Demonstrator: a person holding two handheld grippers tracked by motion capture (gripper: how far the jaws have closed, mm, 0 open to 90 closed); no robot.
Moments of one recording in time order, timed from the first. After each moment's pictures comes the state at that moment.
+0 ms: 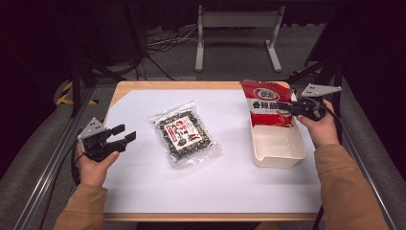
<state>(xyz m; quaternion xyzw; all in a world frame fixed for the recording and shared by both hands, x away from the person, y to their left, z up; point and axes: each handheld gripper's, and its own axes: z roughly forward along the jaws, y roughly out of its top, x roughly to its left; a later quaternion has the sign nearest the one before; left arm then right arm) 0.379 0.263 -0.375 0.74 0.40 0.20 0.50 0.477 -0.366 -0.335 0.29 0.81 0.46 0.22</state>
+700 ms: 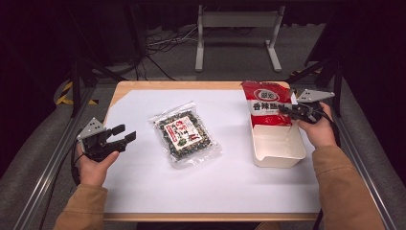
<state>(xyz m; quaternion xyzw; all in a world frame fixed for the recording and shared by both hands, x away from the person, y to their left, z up) 0.379 0.263 -0.375 0.74 0.40 0.20 0.50 0.480 -0.371 -0.358 0.30 0.82 0.41 0.27</state>
